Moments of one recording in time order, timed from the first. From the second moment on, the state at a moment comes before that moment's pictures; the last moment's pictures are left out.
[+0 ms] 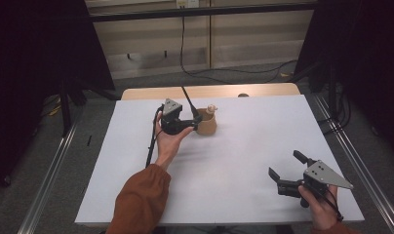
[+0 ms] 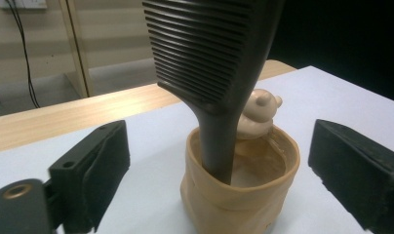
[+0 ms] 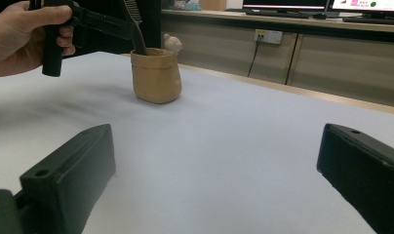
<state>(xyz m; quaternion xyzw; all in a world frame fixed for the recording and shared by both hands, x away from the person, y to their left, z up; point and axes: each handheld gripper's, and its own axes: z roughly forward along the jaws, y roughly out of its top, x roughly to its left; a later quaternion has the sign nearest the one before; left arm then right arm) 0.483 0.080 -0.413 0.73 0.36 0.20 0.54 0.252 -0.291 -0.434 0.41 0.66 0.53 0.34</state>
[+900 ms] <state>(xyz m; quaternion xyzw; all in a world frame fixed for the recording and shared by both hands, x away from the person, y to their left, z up) 0.458 0.098 -0.407 0.70 0.33 0.23 0.59 0.252 -0.292 -0.434 0.42 0.65 0.53 0.35</state>
